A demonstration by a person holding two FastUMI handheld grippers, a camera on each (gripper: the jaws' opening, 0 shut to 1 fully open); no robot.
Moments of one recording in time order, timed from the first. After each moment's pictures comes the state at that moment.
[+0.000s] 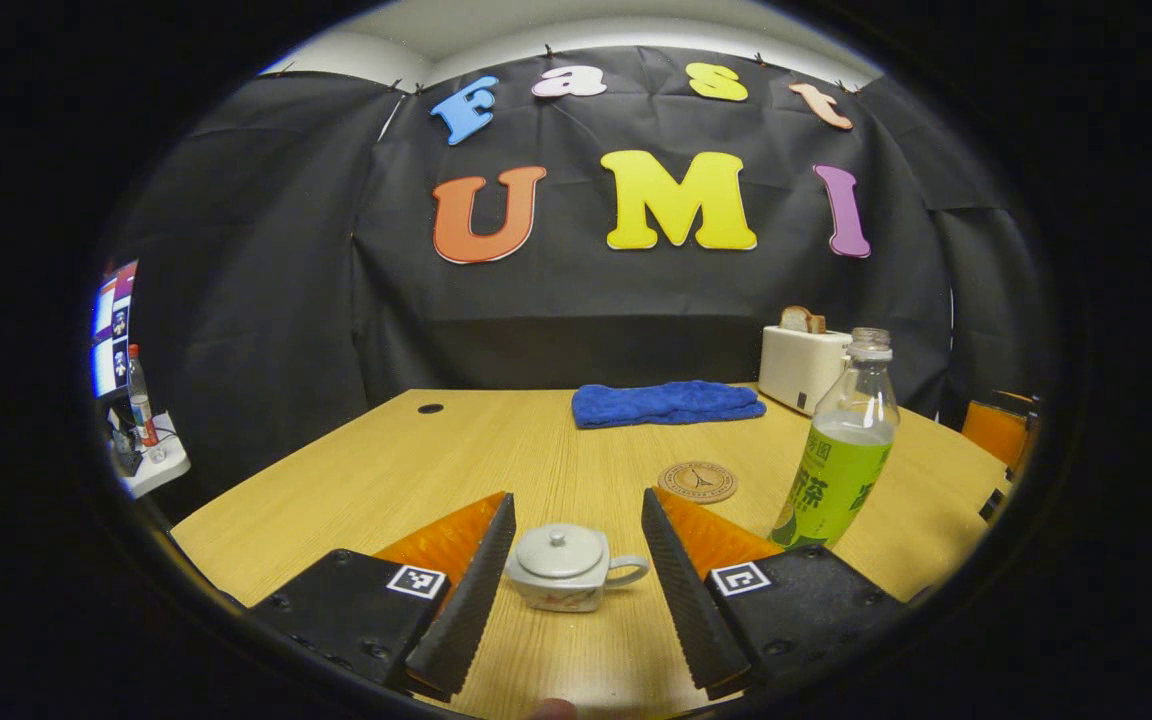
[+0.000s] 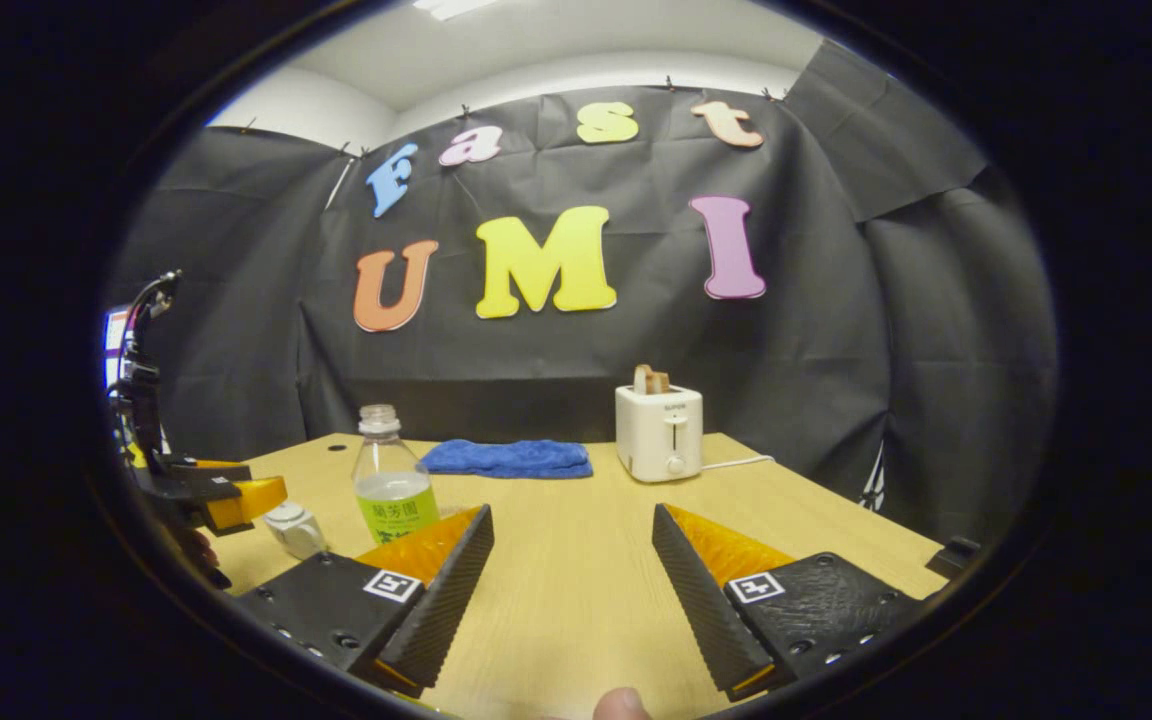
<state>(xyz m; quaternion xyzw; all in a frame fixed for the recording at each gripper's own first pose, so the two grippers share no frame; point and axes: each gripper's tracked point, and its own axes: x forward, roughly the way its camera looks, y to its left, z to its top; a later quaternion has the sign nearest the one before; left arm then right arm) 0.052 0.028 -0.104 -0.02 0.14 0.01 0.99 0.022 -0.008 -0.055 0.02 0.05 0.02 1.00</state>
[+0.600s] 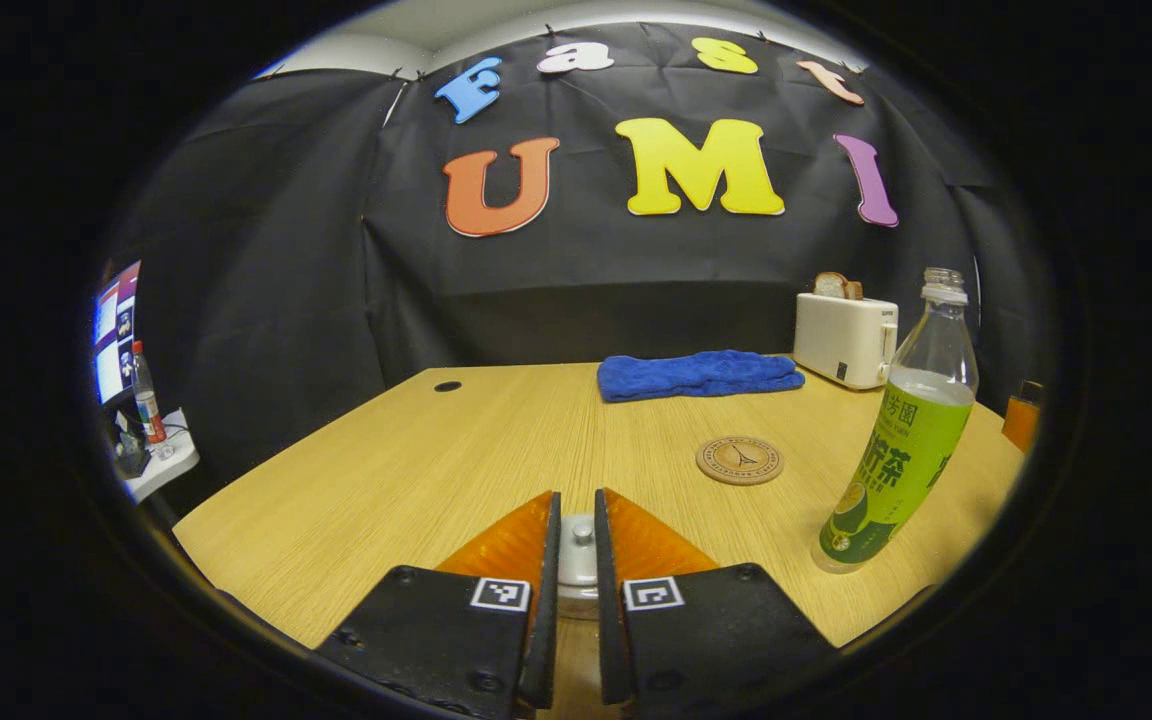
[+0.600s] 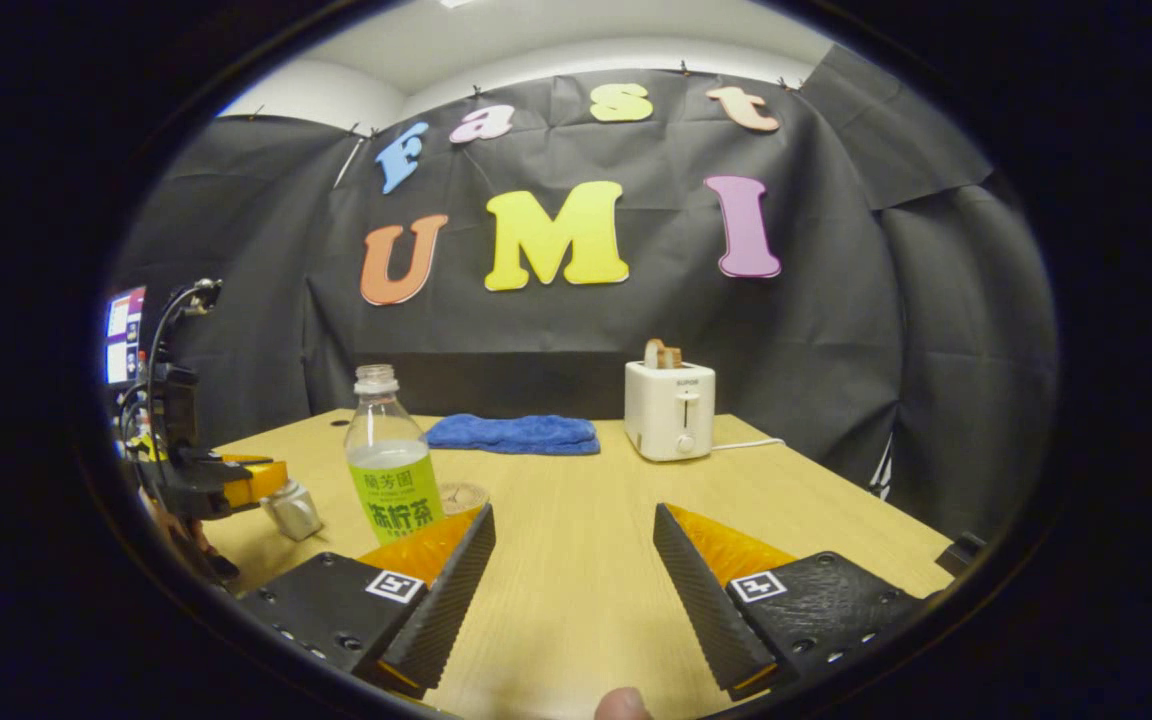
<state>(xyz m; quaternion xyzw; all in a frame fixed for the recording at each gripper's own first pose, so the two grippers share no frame) 0.071 0.040 -0.132 0.00 0.16 0.04 0.99 0.028 0.008 -0.076 0.00 0.08 0.04 1.00</state>
